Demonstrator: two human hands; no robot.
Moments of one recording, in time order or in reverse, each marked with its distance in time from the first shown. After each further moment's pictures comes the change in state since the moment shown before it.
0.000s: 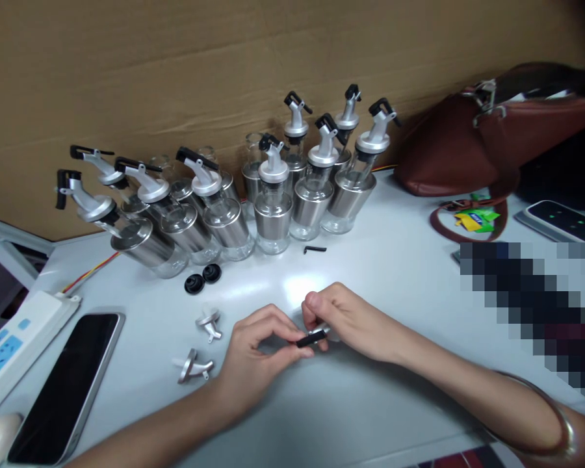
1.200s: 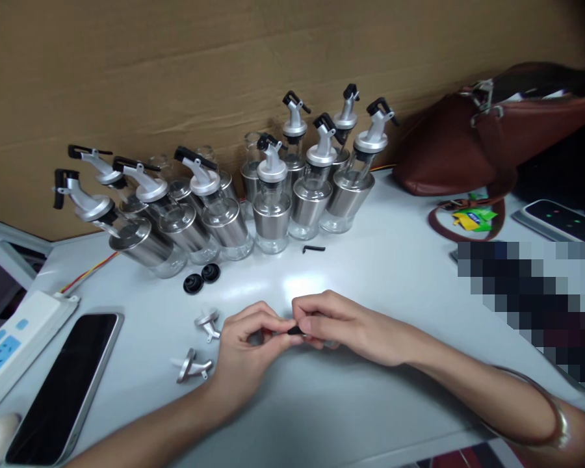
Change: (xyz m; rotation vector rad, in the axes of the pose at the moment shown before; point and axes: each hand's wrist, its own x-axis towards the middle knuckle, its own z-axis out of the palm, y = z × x) left_hand 0.002 0.002 -0.001 -0.013 0.161 -0.109; right_hand -0.005 -0.008 -0.010 0.020 -0.208 -0.074
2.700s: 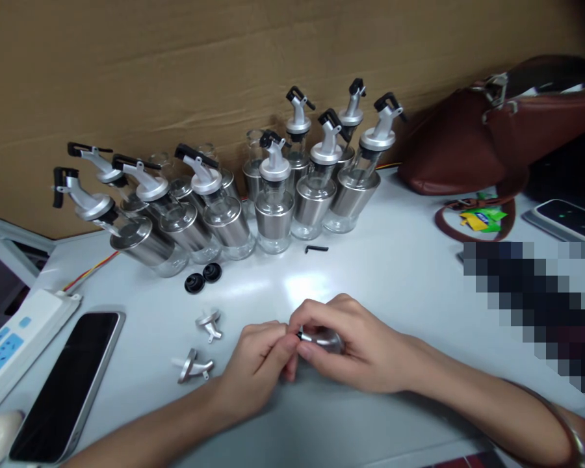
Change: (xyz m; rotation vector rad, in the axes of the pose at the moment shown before) left_hand -0.004 0.003 -0.001 0.142 -0.389 0.013; right_hand -0.003 0.002 0.014 -0.337 0.158 -0.429
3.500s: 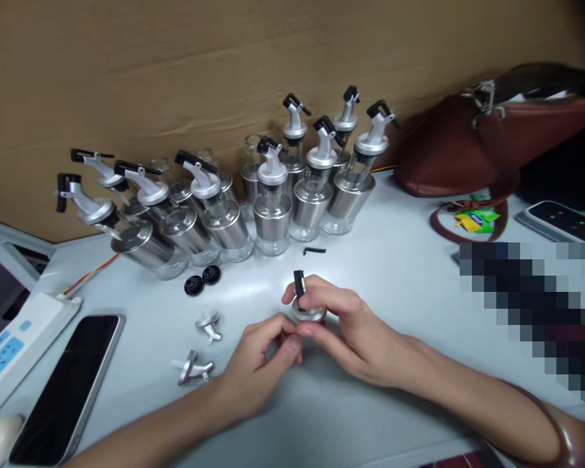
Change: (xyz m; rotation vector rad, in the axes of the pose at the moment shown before) left_hand 0.002 0.002 0.000 -0.075 -0.033 -0.193; right_hand -0.003 0.011 0.002 -0.258 0.285 -0.285
